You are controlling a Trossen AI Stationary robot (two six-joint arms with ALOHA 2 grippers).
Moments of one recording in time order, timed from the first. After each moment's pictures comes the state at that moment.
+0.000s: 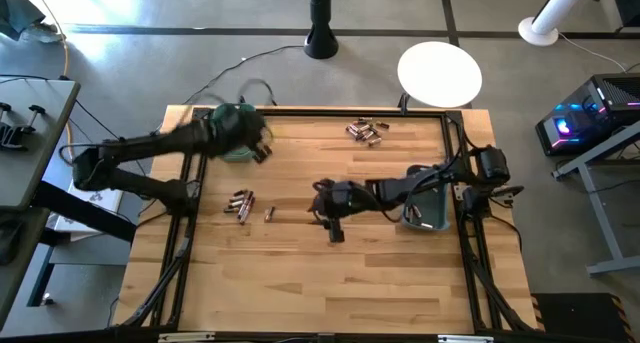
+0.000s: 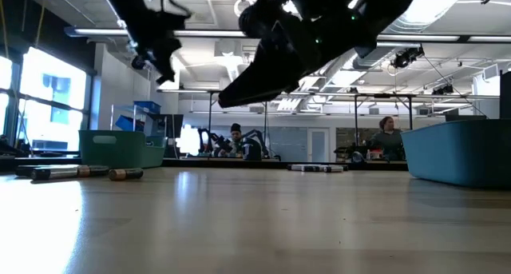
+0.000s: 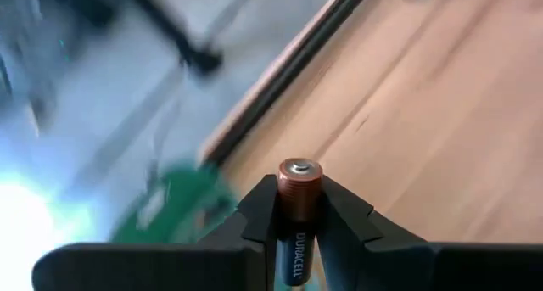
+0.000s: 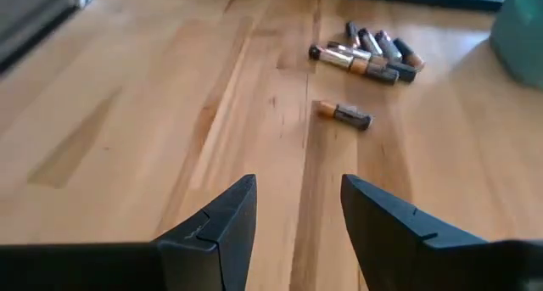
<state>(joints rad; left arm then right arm) 0.38 1.19 0.98 -0.71 -0.54 -0.07 0.08 1.84 1.05 0.25 -0.05 -0.09</state>
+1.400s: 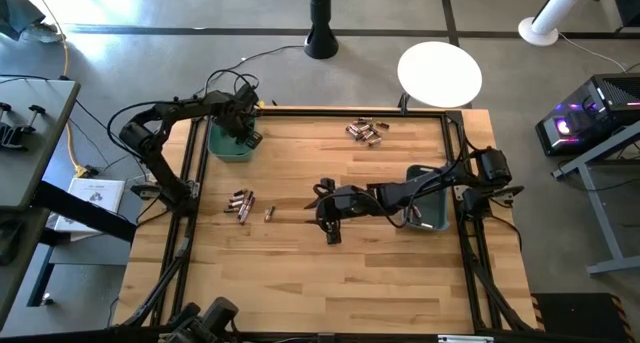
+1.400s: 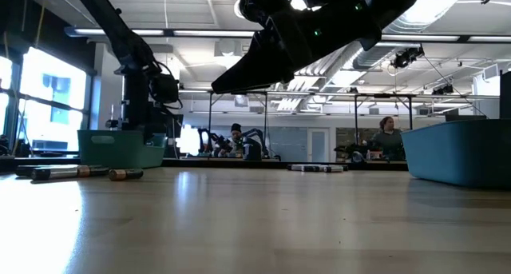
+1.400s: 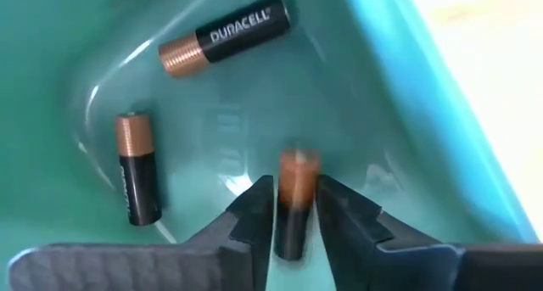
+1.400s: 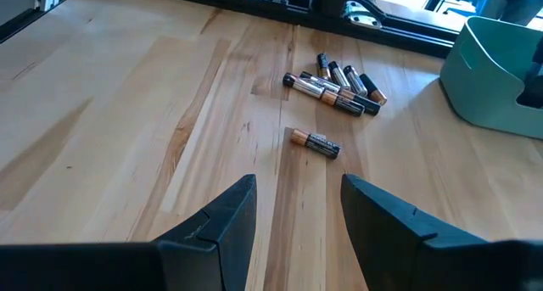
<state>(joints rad) 0.96 1.71 0.98 -0.72 -0.14 0.01 0.13 1.84 1.05 0.31 0.08 -0.15</state>
